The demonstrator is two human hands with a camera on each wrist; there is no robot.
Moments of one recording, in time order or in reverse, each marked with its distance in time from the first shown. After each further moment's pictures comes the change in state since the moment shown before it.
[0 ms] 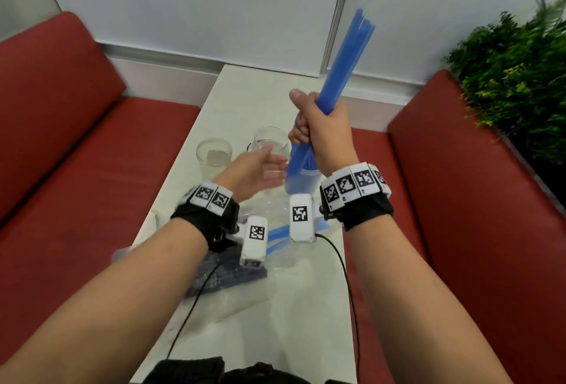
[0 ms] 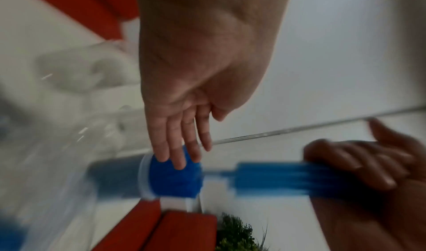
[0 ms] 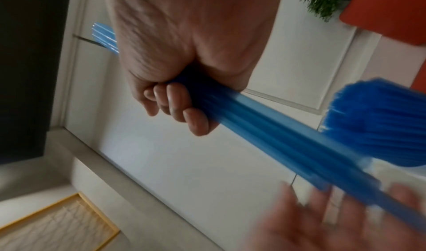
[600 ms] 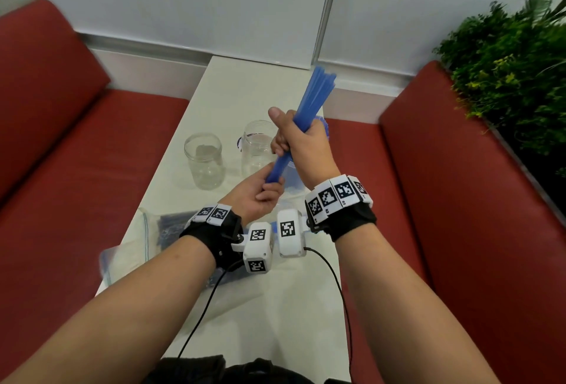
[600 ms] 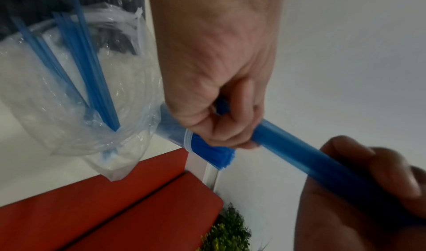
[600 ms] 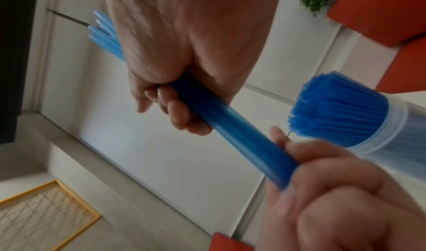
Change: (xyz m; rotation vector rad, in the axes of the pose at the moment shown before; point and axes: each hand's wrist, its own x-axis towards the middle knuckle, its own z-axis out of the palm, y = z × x) left_hand 0.026 -0.052 -0.001 -0.742 -0.227 -0.363; right_hand -0.015 0.029 -0.005 -0.167 -0.051 0.056
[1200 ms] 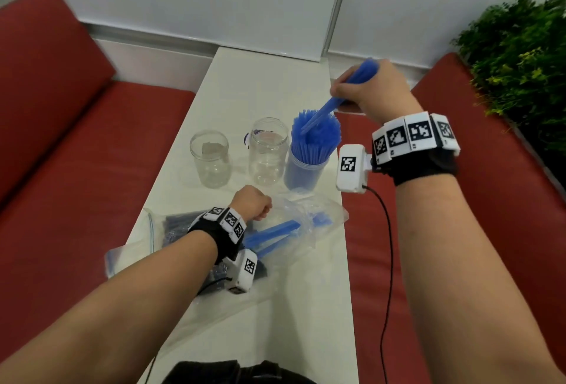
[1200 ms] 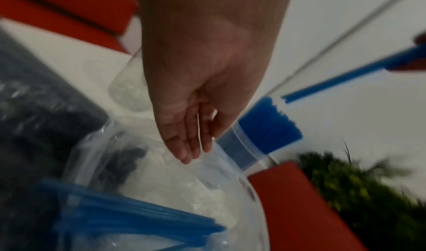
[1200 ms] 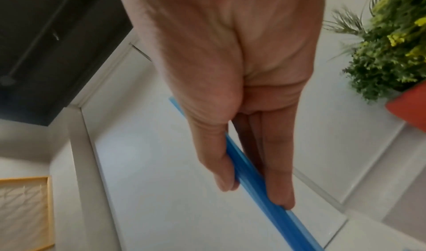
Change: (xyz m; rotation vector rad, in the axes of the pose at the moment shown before) left_hand 0.036 0.017 -0.059 1.306 0.629 0.333; right_hand 0.067 -0.075 -0.072 -0.645 0.141 0.121
